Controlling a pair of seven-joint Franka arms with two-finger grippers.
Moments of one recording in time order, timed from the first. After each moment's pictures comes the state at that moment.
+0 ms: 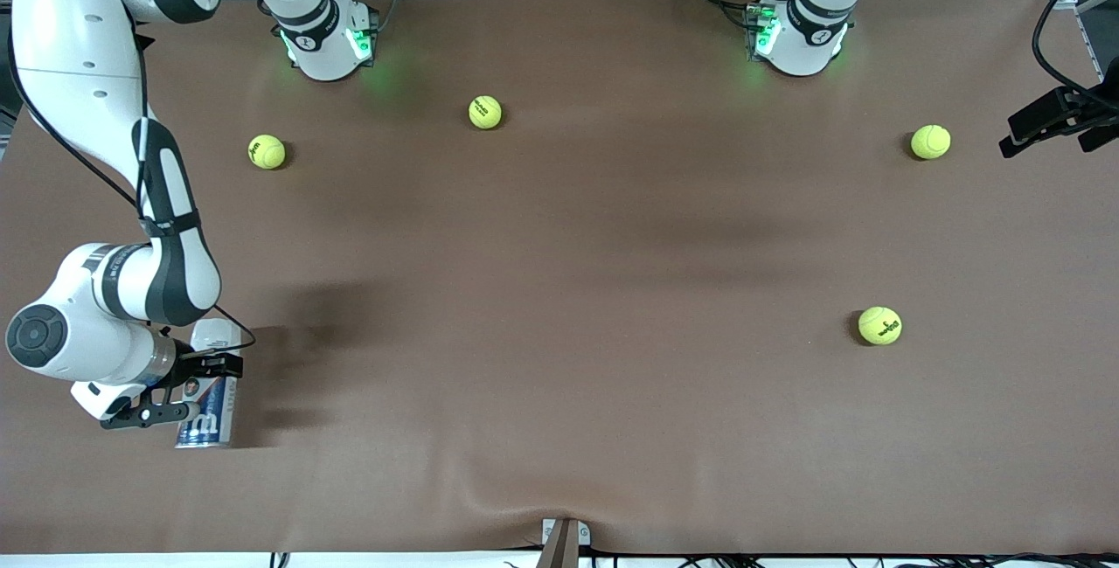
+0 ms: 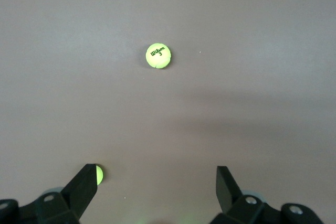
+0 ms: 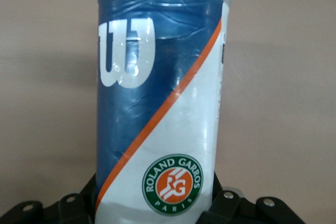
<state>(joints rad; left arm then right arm) -0.02 -0.05 0.06 -1.58 -0.02 1.52 -0.04 -0.06 0.77 -0.03 -1.38 0.02 2.17 -0.30</state>
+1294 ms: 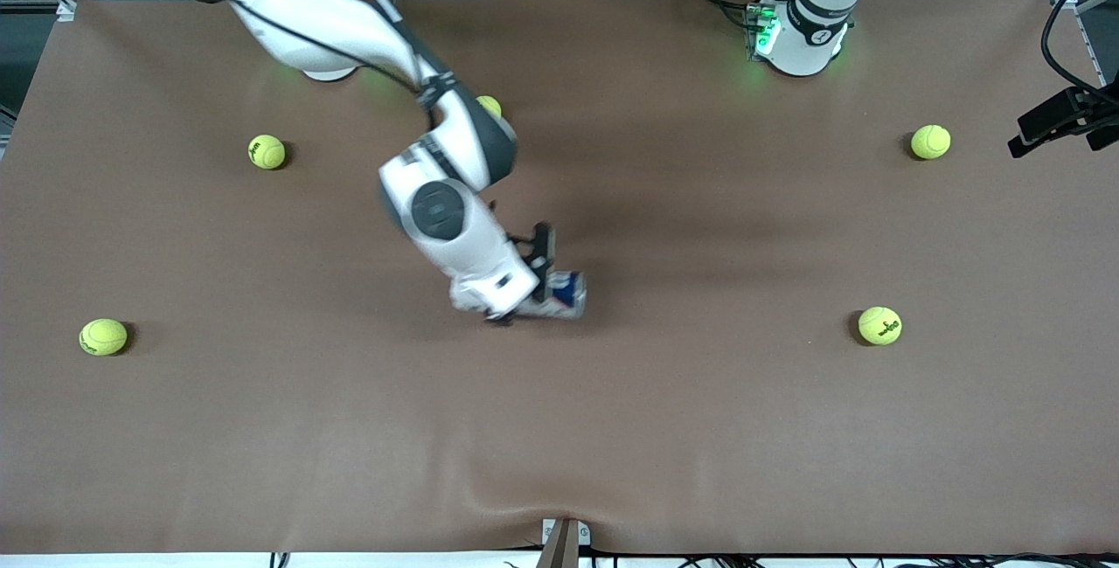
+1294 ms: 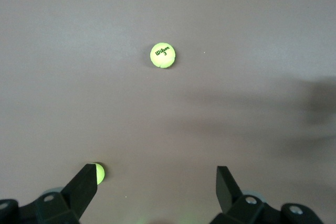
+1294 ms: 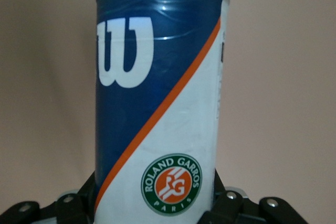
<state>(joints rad) 0.01 -0.05 0.05 -1.58 -0.02 1.52 -0.04 0.51 0.74 0.19 -1.42 -0.02 2.24 -0.92</state>
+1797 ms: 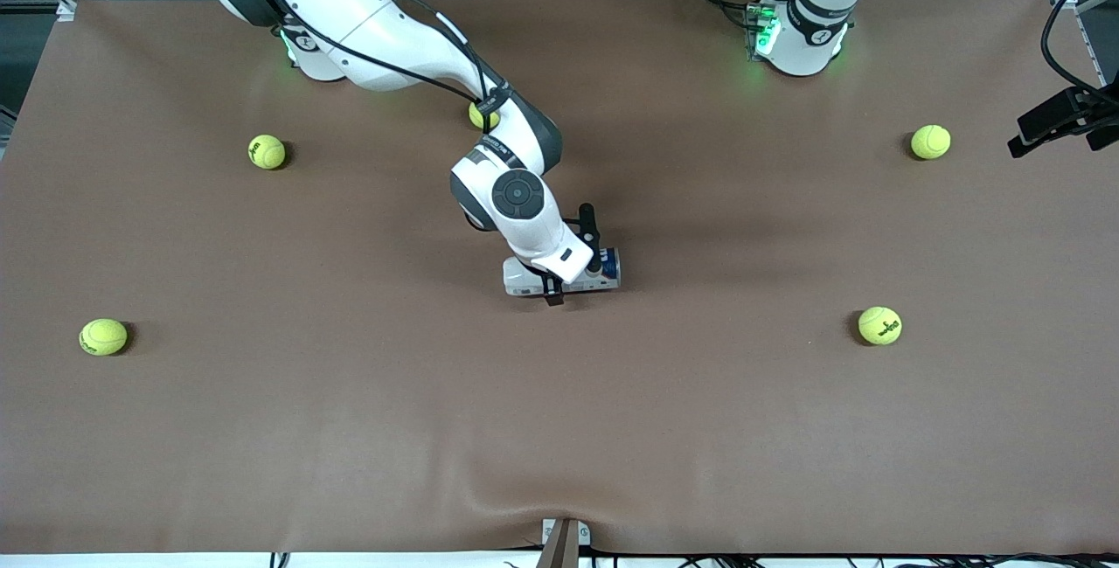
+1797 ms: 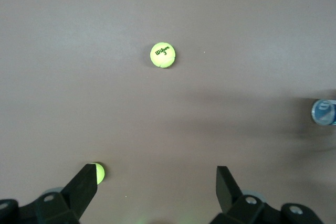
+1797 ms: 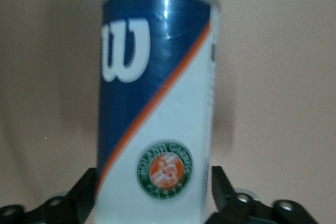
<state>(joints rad) 0.01 -0.05 0.05 -1.58 -0.02 1.52 -0.04 0.59 0.84 0.18 -1.44 -0.09 2.35 -0.92</state>
